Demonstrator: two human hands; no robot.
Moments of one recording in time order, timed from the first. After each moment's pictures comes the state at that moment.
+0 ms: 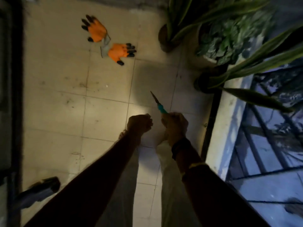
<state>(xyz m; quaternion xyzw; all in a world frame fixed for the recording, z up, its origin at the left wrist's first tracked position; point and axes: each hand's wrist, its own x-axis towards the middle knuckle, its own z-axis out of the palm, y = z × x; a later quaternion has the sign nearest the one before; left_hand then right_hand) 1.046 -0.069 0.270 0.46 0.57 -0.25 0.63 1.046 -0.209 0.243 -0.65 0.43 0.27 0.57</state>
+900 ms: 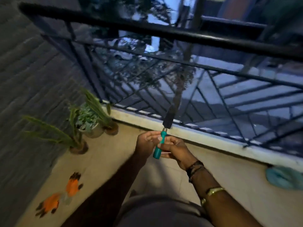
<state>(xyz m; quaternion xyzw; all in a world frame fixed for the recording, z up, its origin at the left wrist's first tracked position) 0.824 -0.114 0.622 0.59 -0.25 -0.55 0.53 0.675 -0.150 0.646 -0.42 0.50 -0.19 0.73</state>
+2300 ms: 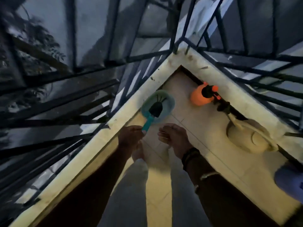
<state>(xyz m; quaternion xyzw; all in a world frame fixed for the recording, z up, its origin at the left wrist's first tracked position) -0.133 -0.451 0.345 0.64 -0.50 -0.59 -0.03 -0.269 -0.320 0.341 0.20 0.61 -0.53 0.55</state>
